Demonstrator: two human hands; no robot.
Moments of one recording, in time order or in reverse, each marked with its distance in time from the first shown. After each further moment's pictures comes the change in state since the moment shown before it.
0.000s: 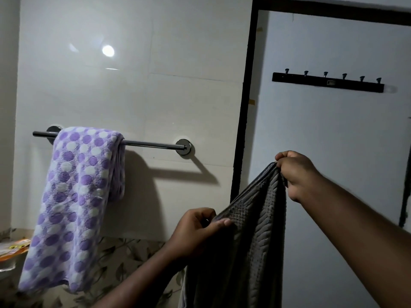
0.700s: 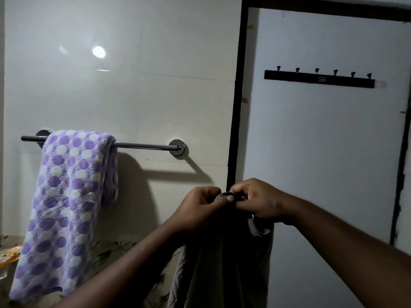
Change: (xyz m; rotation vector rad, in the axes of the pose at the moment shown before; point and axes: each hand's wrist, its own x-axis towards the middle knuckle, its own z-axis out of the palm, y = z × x) left_hand 0.032 0.054 0.006 0.030 -0.090 -0.038; right_hand -0.044 0.031 0.005 -0.597 -0.826 -0.425
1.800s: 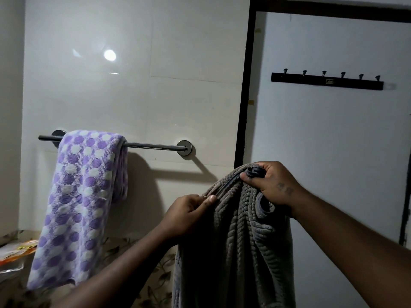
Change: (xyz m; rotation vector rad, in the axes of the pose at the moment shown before) left_hand -0.022 -0.017 -0.033 0.354 0.124 -0.031; right_hand 0.004 -0.010 -0.008 0.270 0.471 0.032
